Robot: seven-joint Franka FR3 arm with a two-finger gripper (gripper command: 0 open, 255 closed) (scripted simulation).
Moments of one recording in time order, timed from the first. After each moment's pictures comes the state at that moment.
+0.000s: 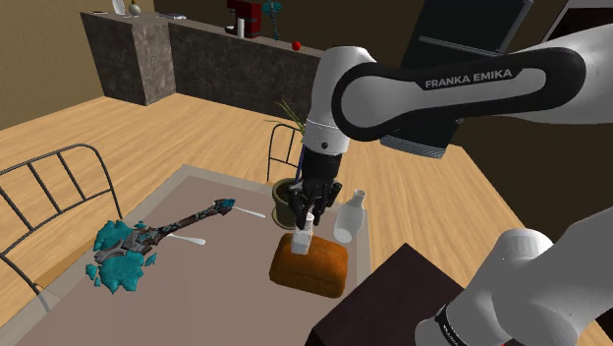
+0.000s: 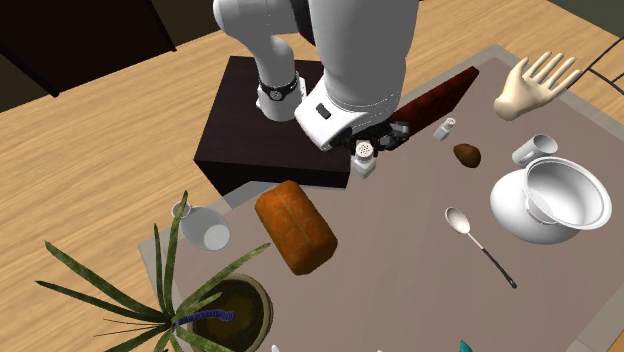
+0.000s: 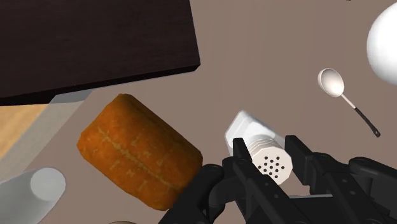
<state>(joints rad) 0.22 -0.31 0.21 -2.32 0.33 1.90 0.40</state>
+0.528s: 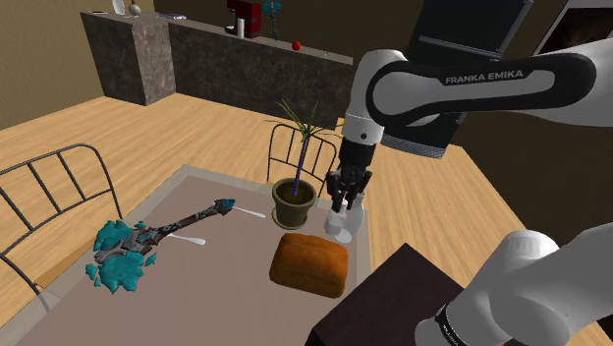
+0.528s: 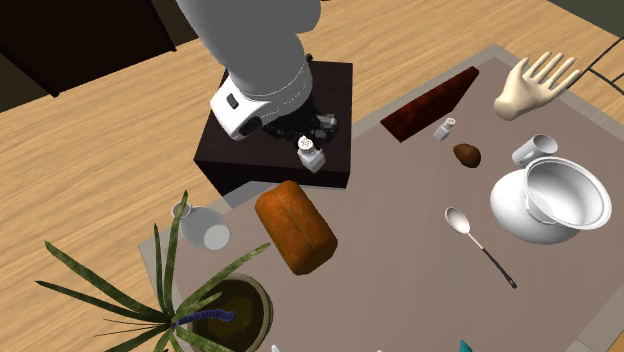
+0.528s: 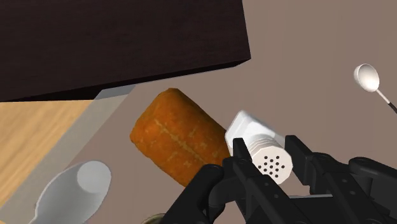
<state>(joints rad) 0.13 -0.43 0.07 -2.43 0.26 1.84 0.21</state>
